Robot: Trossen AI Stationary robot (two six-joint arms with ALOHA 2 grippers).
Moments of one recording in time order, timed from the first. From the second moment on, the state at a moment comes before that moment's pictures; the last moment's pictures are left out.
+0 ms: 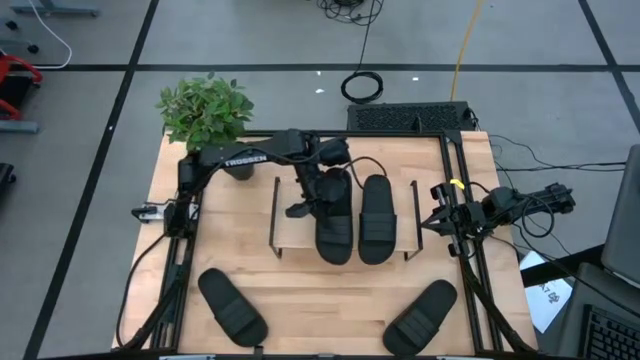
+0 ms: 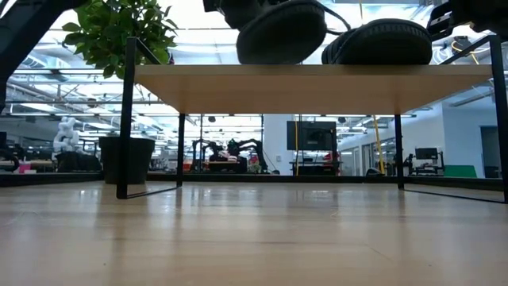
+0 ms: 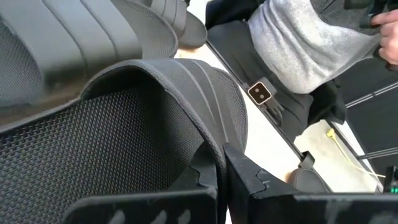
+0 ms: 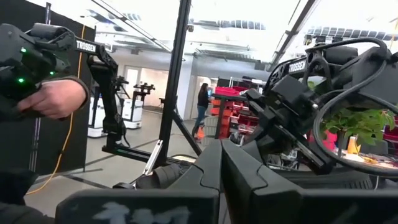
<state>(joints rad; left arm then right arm) 0.21 2.05 2.05 -1.25 0.90 0.63 0.27 0.06 0.12 0.22 -0.03 -0.14</state>
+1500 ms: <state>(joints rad) 0.22 2.07 2.01 -1.11 0.69 0.54 0.27 0.06 0.12 0.22 -0.03 -0.14</state>
